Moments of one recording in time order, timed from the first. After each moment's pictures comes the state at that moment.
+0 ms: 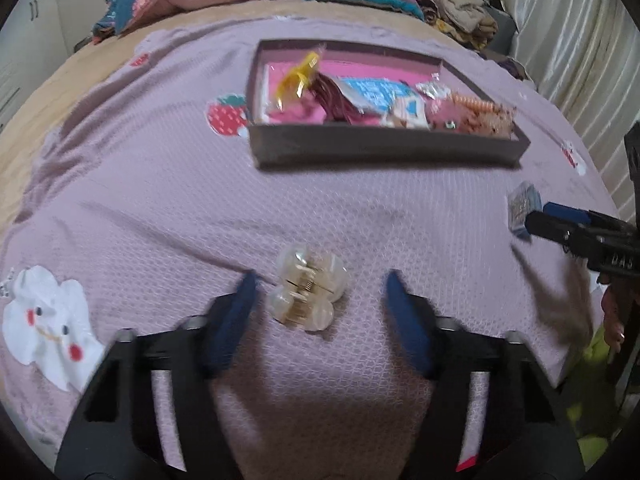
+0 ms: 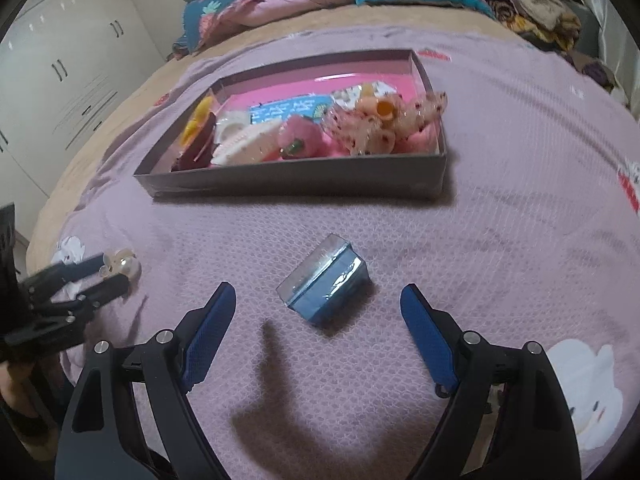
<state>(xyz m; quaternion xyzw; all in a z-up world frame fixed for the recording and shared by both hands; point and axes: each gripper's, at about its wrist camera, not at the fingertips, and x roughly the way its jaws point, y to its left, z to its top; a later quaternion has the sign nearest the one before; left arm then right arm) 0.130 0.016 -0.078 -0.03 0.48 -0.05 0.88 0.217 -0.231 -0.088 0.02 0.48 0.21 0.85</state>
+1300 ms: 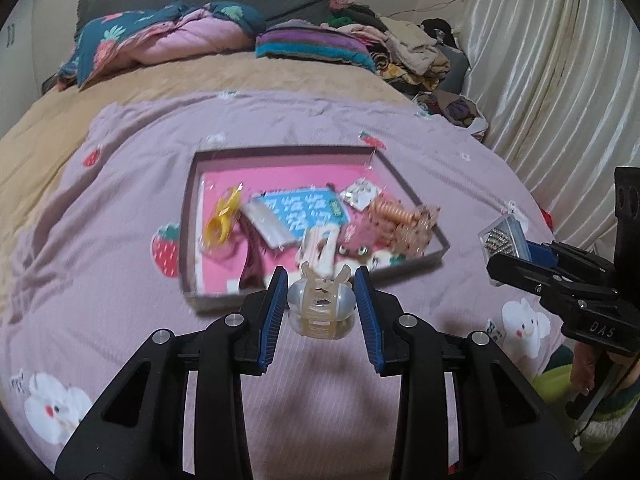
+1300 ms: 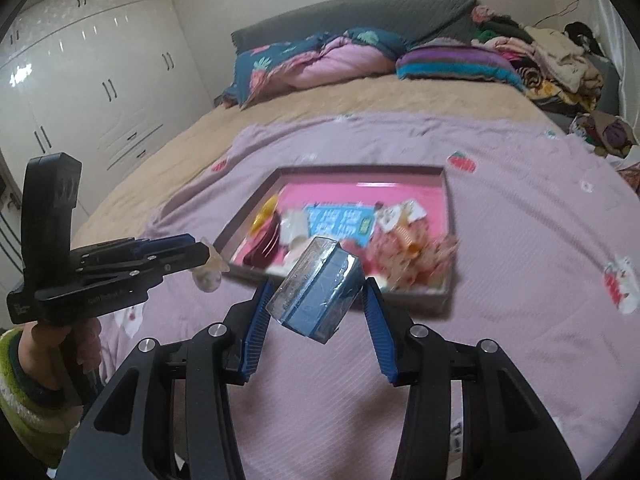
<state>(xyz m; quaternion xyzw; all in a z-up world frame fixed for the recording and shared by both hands) 0.180 -0.020 0.023 -0.05 0.40 -0.12 0.91 0.212 -0.239 0.019 0.02 0.37 0.27 0.89</state>
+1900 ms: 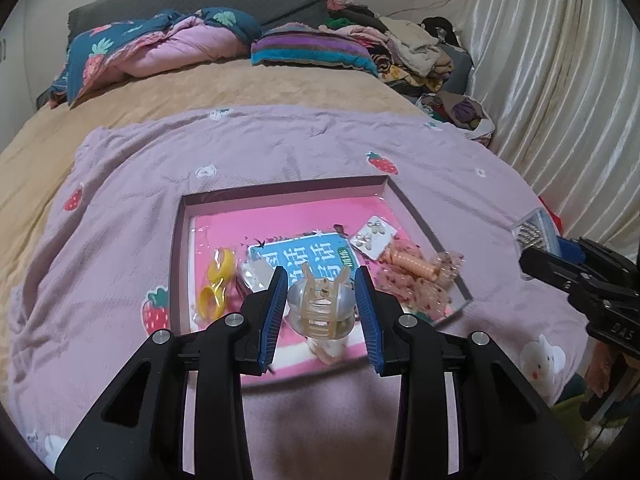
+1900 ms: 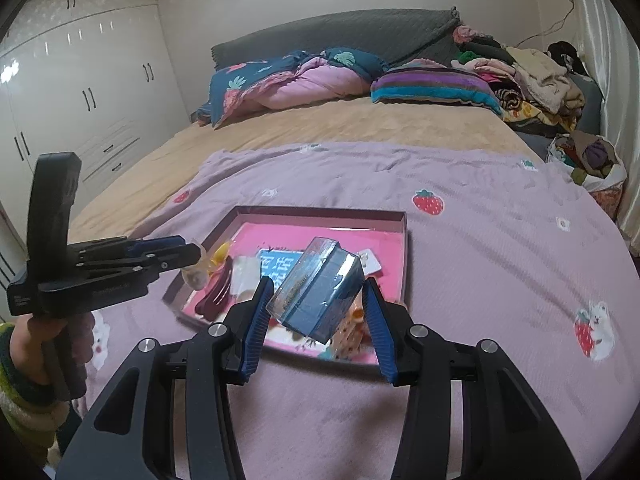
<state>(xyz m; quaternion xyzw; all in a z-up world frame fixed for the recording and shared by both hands) 0.256 -0.026 0.024 -0.03 0.40 -0.12 0.91 0.261 -0.250 0.034 0.00 0.34 0.23 0.91</state>
